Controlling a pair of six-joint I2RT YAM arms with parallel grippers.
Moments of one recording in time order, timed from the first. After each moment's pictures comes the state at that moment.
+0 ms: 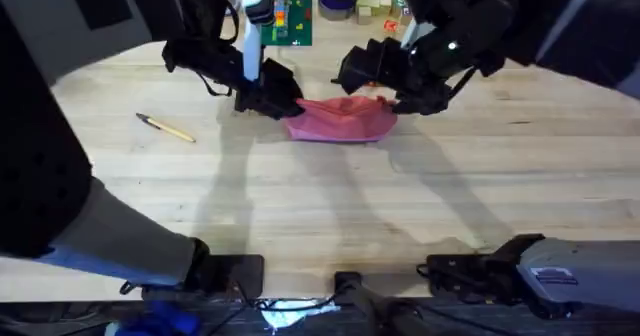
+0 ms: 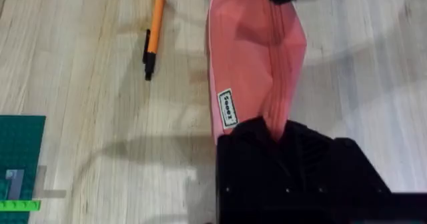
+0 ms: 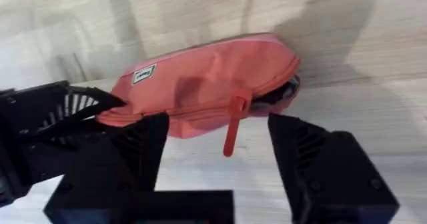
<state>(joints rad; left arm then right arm) -0.06 1.74 1.16 -0.94 0.87 1.44 0.54 1.50 1.23 -0.90 -0.03 0.82</state>
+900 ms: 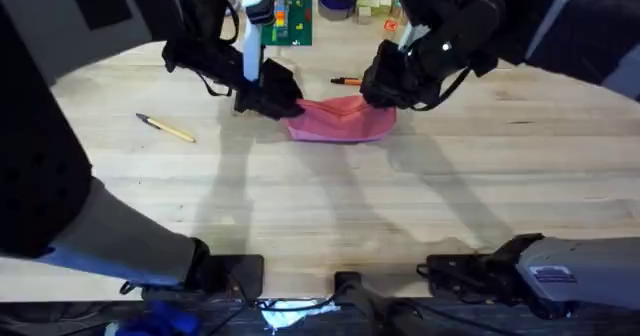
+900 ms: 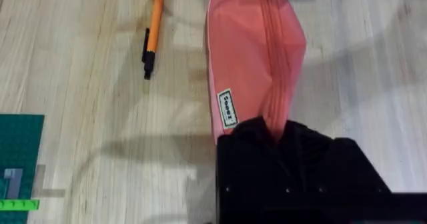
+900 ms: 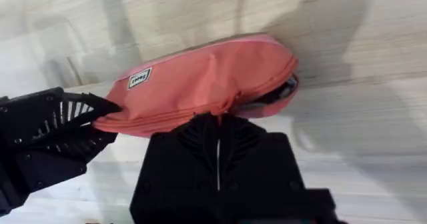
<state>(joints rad) -0.06 1.74 1.16 -0.95 0.86 1.44 0.53 1.53 1.23 -0.89 -0.03 0.82</state>
